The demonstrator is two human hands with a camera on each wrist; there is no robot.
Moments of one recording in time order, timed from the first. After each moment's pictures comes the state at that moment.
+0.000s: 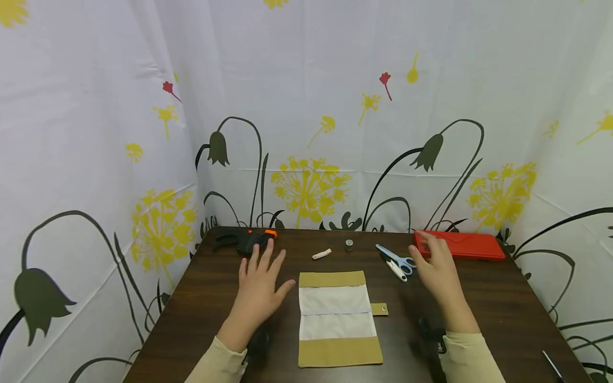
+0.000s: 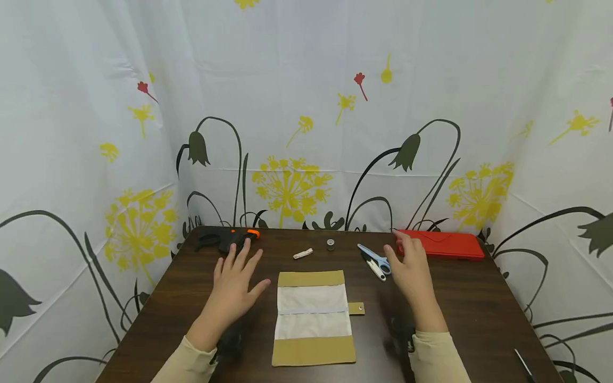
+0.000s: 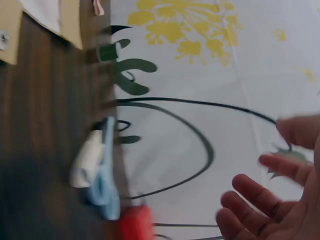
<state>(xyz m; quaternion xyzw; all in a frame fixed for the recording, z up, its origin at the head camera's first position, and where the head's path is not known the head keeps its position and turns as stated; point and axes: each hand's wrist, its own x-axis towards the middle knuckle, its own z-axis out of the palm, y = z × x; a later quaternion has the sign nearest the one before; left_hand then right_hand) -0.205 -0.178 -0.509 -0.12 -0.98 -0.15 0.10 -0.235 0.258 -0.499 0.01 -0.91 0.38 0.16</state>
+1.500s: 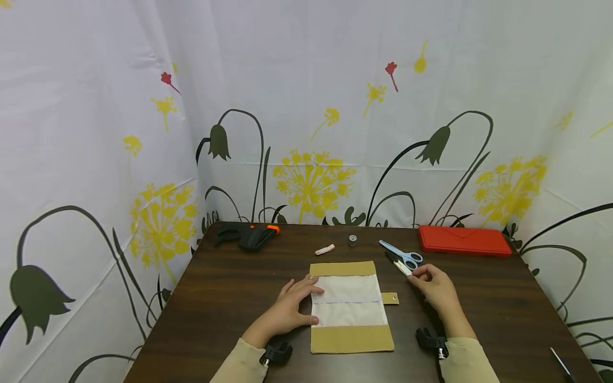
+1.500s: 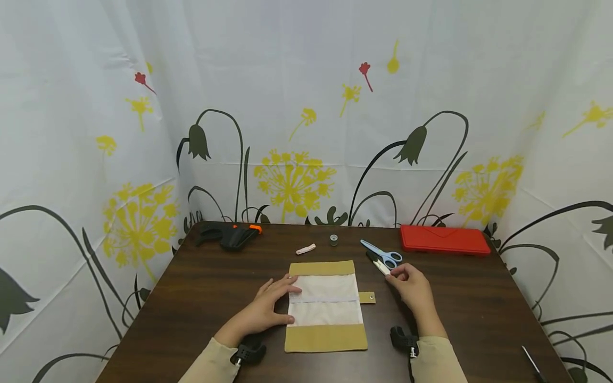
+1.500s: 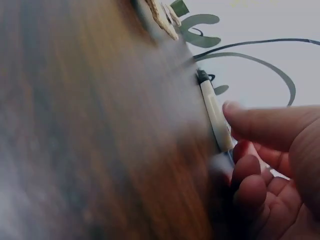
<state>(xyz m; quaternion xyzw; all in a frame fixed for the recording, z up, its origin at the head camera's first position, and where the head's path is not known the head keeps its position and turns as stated) -0.215 -0.157 -0.588 -0.28 -0.88 -0.38 -0.09 -0.240 0.275 -0.593 -0.10 -0.87 0.48 0.01</state>
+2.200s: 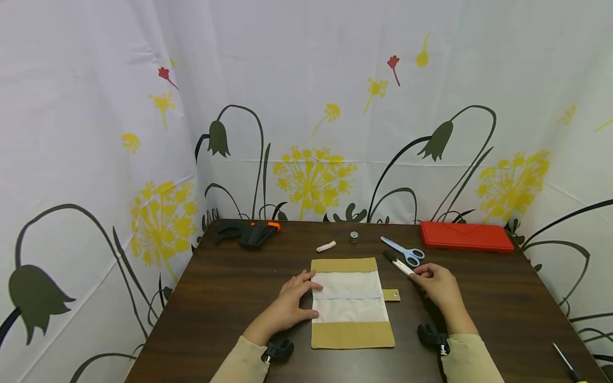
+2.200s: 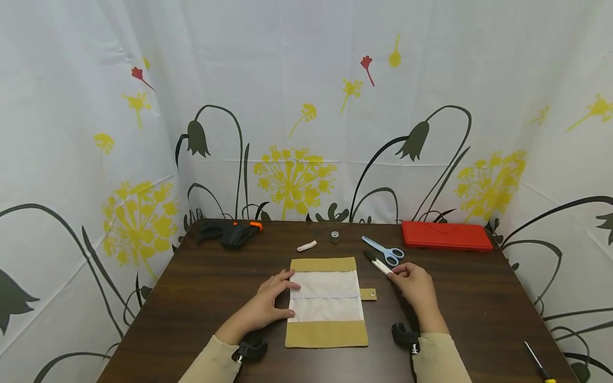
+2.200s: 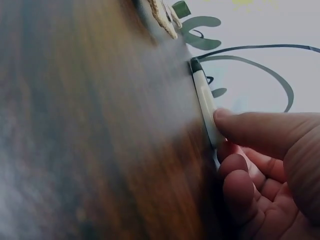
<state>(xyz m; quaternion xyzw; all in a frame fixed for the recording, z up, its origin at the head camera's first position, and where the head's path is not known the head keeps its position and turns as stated) -0.215 -0.158 -0.589 -0.25 -0.88 -0.39 -0.10 -0.236 0.271 -0.589 -0.09 -0.90 0.43 0.01</state>
